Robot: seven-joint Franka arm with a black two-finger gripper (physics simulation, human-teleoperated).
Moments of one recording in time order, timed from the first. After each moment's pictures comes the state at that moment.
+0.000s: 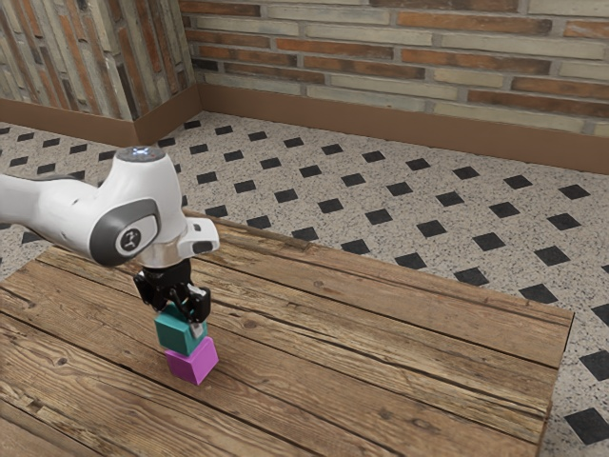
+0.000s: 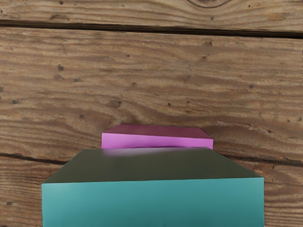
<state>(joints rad) -0.08 -0.10 0.05 -2.41 0.07 2.26 -0.12</state>
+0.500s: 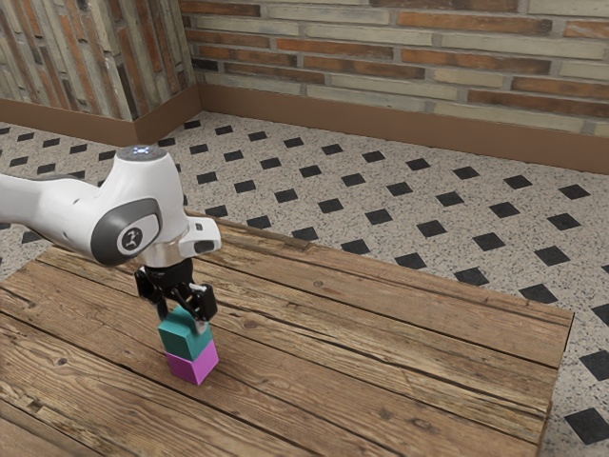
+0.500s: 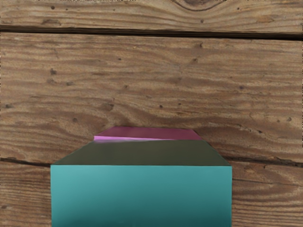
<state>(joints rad) -0.09 -0.10 0.05 -2.40 0.06 2.26 -0.11</state>
